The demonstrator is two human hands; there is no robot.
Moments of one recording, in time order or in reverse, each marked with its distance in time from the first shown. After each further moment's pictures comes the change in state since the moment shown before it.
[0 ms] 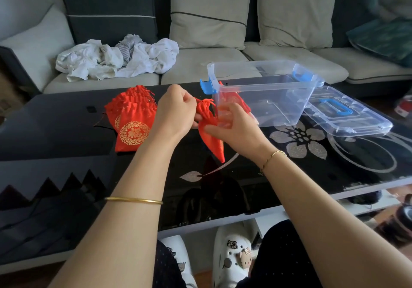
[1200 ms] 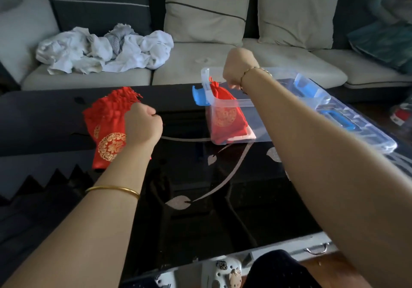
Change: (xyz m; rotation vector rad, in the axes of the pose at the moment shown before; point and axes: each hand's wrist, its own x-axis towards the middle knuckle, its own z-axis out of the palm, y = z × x) left_hand 0.072 -0.066 0.010 0.143 0.227 -0.280; right_hand 0.161 -0.047 -0.054 -0.547 0.088 0.115
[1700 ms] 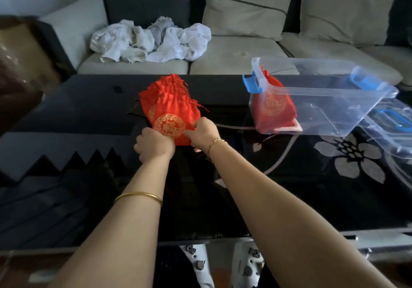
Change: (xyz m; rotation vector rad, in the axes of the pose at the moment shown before) left_hand -0.020 -0.085 -0.049 0.152 0.074 -0.457; right_hand -0.101 -0.076 0.187 0.458 -0.390 -0.007
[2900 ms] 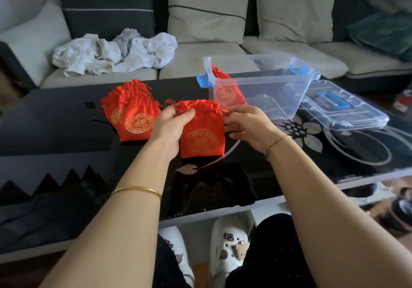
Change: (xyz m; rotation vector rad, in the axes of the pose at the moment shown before) left_hand -0.103 0.051 0.023 -0.740 -0.637 0.307; right_hand -0.101 0.074 -0.149 0.579 0.130 0.019
